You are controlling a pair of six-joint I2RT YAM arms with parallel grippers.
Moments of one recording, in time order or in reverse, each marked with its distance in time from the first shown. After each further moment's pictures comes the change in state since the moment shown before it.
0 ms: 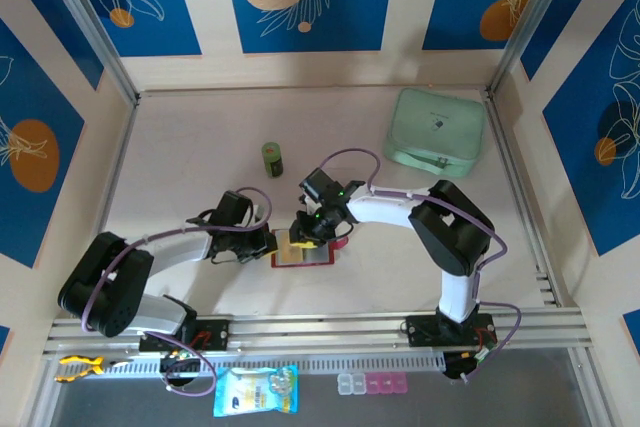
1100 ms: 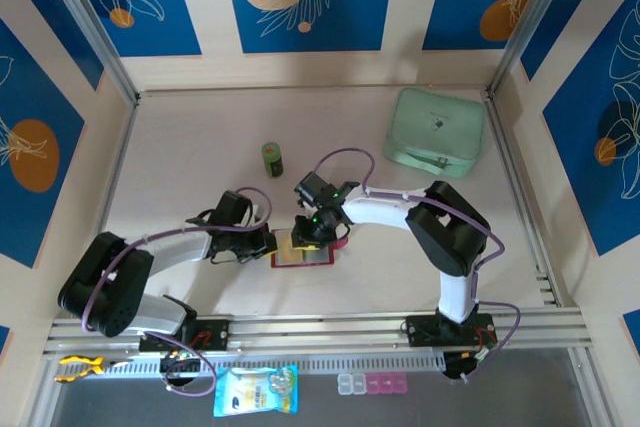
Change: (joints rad) left arm 0.006 0.000 -0.002 -0.001 0.008 0.015; right arm 0.032 0.009 0.029 -0.079 0.102 -0.053
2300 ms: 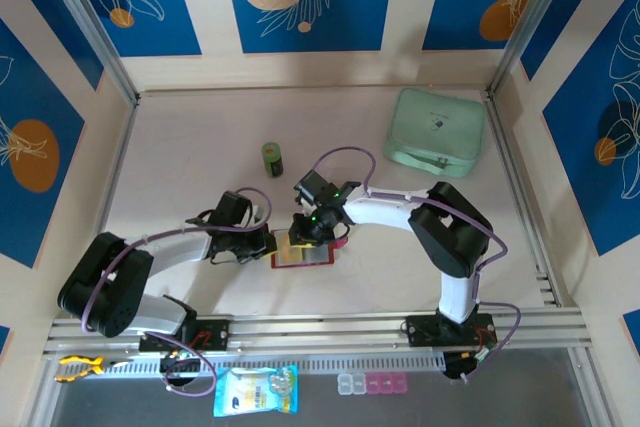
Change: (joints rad) left arm 0.000 -0.002 -0.003 -0.003 0.000 0.000; right arm -0.005 -0.010 -0.006 0.043 -0.026 0.001
